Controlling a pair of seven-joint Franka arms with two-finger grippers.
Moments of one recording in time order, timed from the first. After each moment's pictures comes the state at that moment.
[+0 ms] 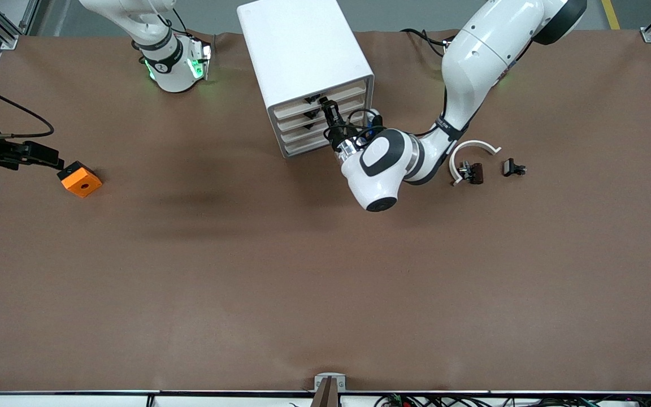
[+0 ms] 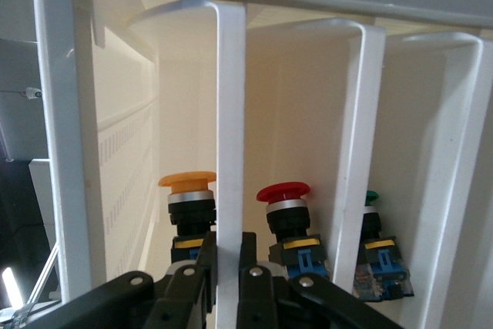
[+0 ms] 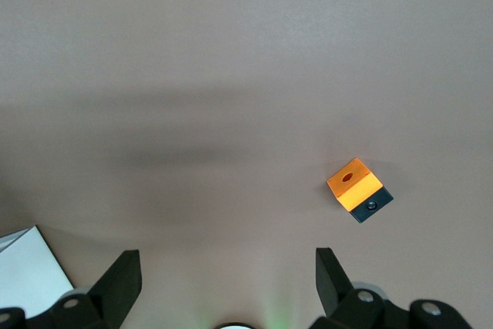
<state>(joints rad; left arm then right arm) -0.40 0.74 -0.35 -1.56 -0.88 1.46 -2.47 -0.01 0.09 -0.08 -1.58 0.01 1.51 -0.07</state>
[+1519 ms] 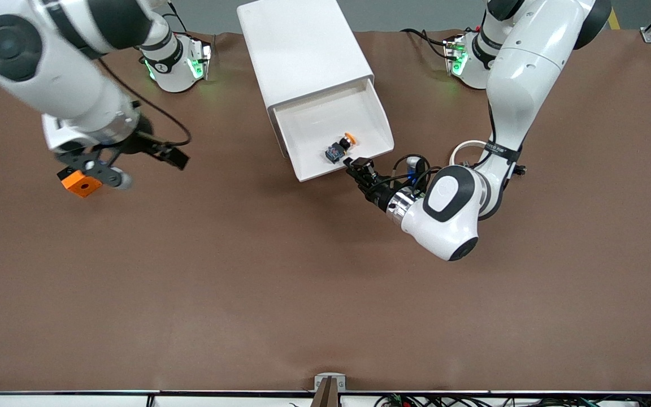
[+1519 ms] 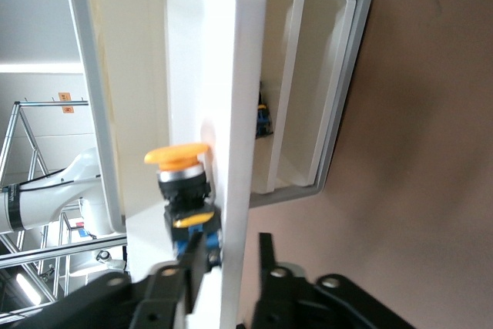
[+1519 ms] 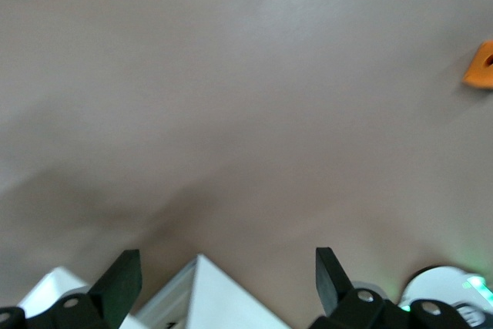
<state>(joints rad) -0.29 0.77 -0.19 -1.34 -0.89 1.51 -2.47 0.45 0.11 -0.05 -1.56 0.06 1.58 0.88</state>
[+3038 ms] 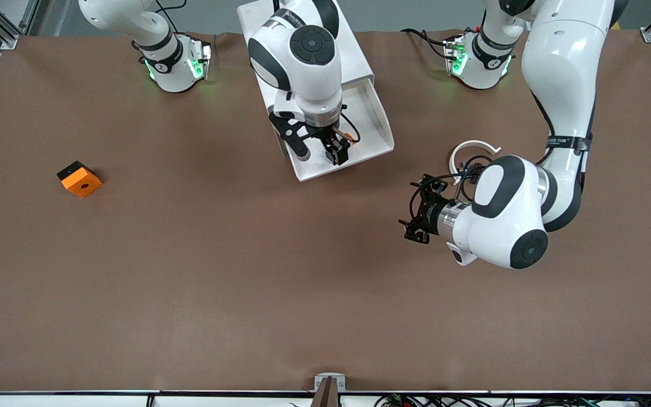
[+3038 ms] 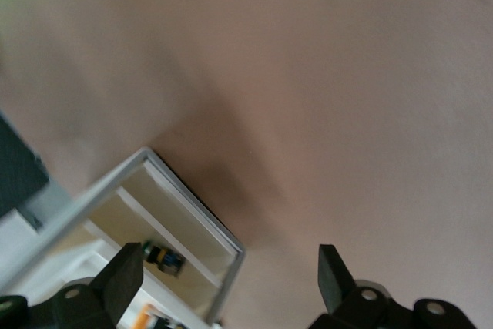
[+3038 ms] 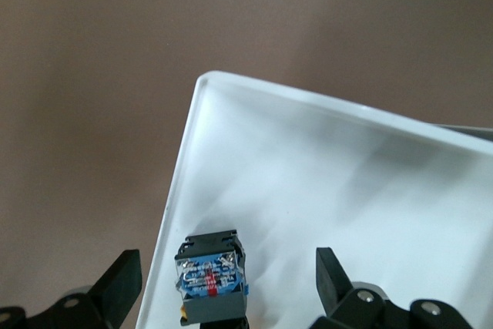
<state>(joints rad) -0.26 0.69 -0.10 -1.20 -0.46 1.50 -1.52 0.91 0.43 -0.05 -1.51 0.07 1.95 1.79</state>
